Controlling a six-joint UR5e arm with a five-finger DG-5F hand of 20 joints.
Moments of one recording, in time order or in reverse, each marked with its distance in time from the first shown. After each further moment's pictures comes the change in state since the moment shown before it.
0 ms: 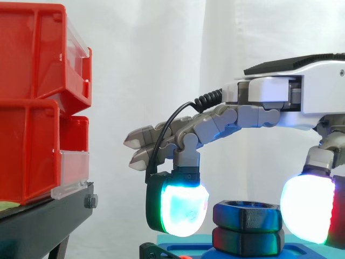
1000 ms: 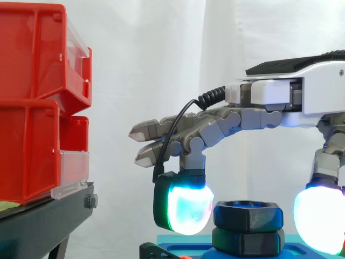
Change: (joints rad) arm -0.010 0.001 0.026 -0.073 0.000 -0.045
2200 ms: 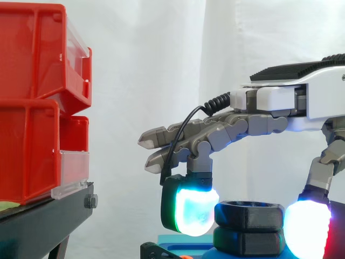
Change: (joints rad) arm -0.015 0.005 0.000 -0.034 -0.014 -0.007
